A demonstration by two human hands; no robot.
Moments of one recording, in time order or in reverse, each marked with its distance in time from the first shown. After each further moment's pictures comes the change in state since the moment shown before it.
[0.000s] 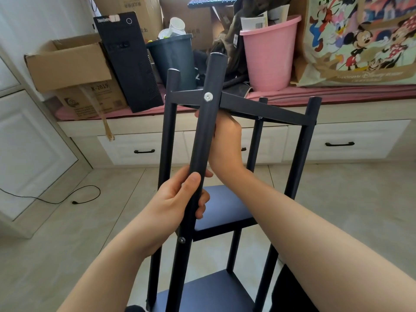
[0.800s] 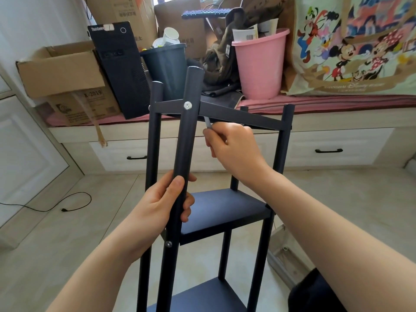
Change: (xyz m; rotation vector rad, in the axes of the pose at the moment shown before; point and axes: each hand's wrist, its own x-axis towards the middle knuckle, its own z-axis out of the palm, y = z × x) left_hand 0.005 0.000 -0.001 -0.019 0.073 -0.010; right_hand 0.007 -0.001 -0.058 -0.137 -0.281 -0.039
